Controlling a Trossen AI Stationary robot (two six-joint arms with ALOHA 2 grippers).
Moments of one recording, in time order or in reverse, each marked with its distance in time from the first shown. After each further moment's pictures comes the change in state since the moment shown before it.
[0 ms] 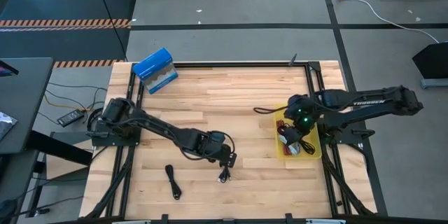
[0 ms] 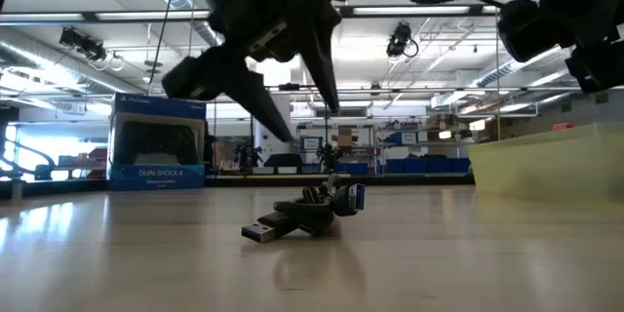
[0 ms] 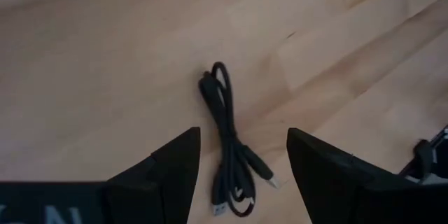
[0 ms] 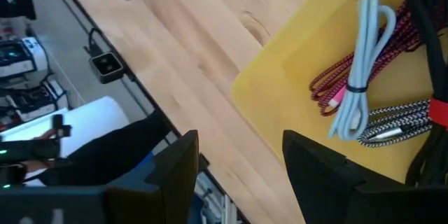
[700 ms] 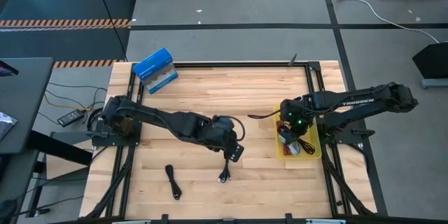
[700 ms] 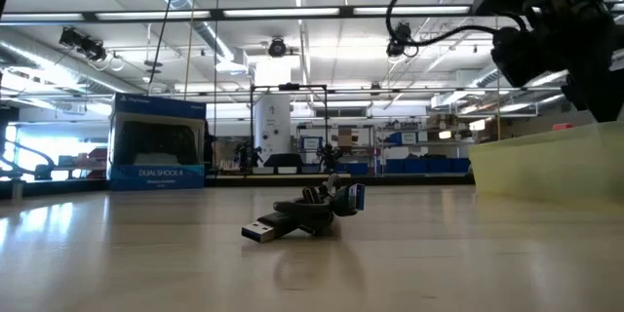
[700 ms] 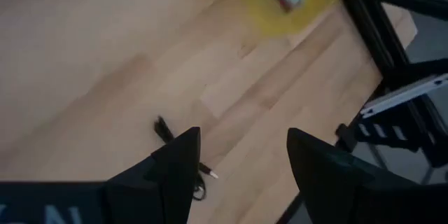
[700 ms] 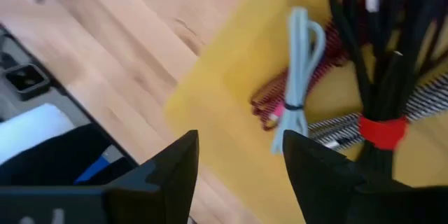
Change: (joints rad) left arm 0.034 -0.013 0.507 -0.444 -0.065 0.267; right arm 0.000 0.156 0.000 -0.041 0.099 -0.085
